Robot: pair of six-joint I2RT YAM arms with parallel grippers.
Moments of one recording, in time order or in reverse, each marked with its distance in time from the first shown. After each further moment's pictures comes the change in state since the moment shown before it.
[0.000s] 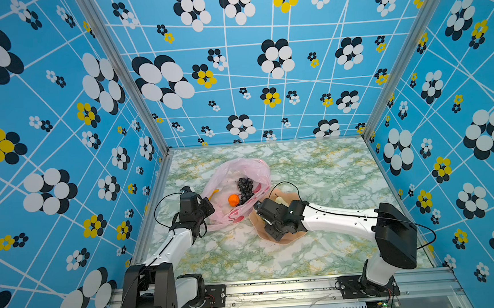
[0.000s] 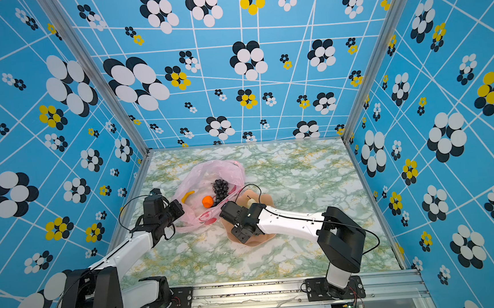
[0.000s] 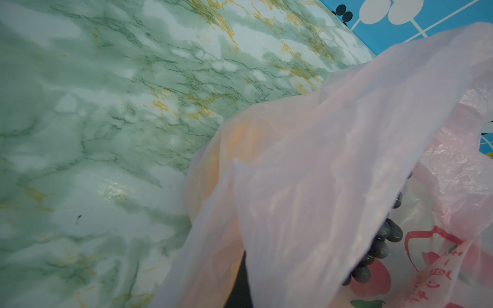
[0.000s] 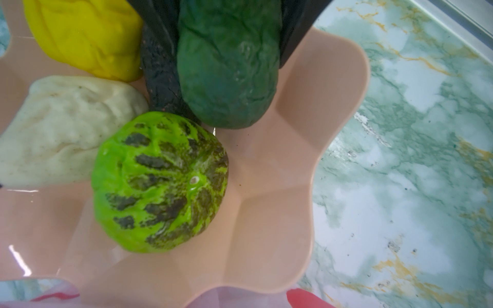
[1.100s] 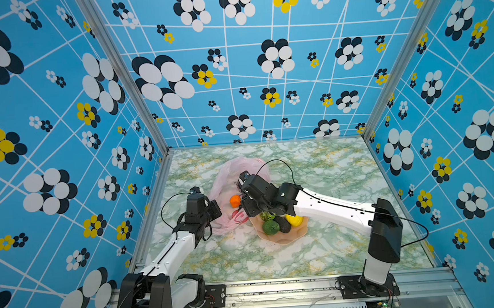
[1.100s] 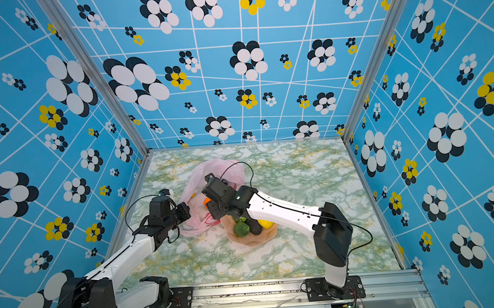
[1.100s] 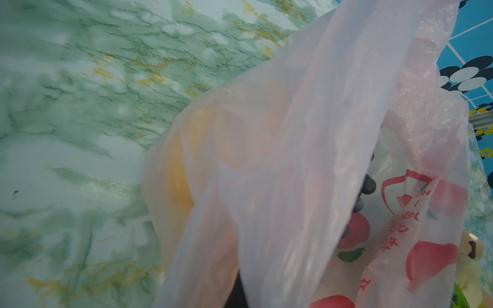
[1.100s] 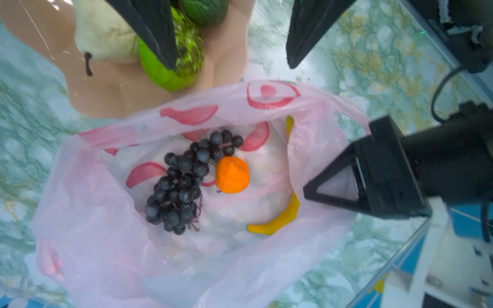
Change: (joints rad) left arm -0.111 -0.097 -0.001 -0.126 -0.011 -0.004; right arm -0.034 0.197 0.482 0.085 0.009 0.183
